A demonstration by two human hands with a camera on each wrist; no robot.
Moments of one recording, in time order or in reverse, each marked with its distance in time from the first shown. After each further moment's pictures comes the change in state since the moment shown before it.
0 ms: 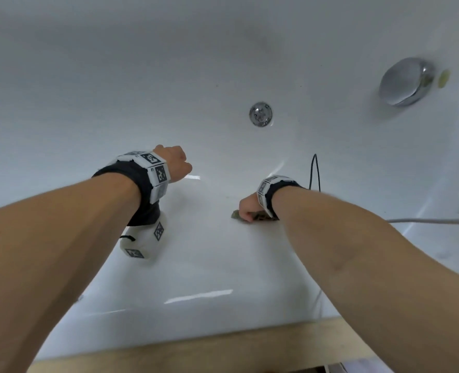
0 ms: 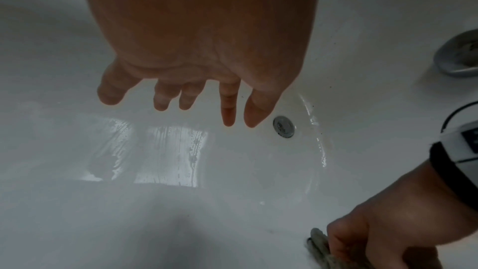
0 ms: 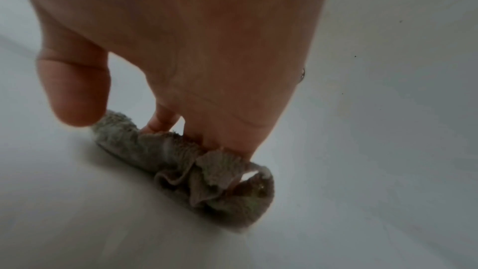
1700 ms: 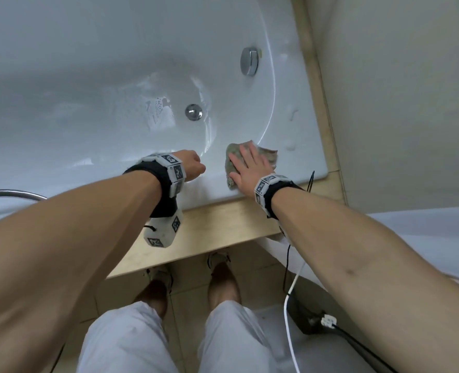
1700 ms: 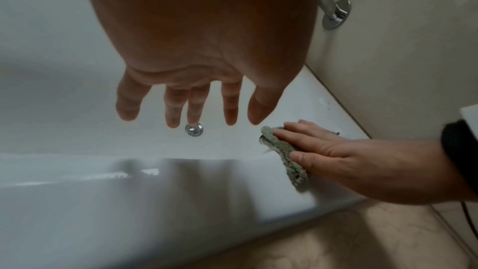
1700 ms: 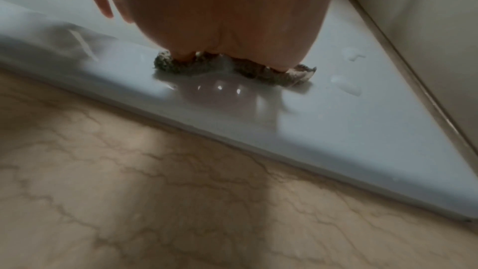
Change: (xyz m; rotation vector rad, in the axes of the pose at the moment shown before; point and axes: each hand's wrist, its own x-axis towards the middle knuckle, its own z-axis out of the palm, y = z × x) left_hand -0.263 0.144 0.105 0.048 0.160 0.276; right_hand -0.151 0.176 0.196 -0.164 1.160 -0.139
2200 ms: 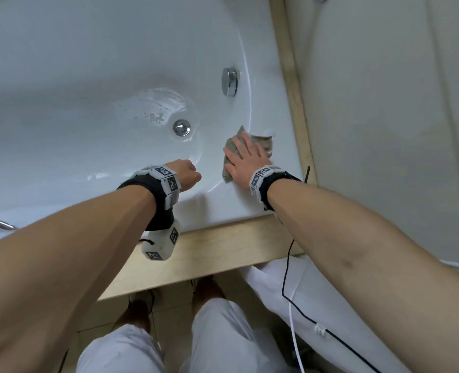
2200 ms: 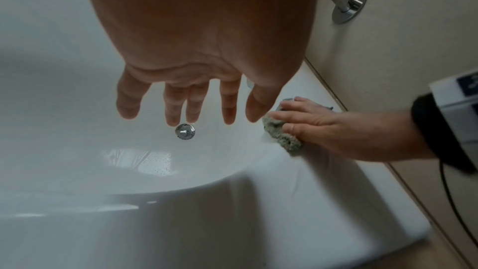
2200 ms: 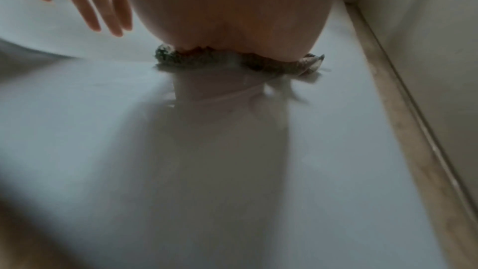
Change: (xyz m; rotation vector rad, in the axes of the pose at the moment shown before) left_hand 0.042 0.080 -0.005 -0.064 0.018 -0.123; right_hand 0.057 0.088 -0.045 -0.024 0.039 -0.079
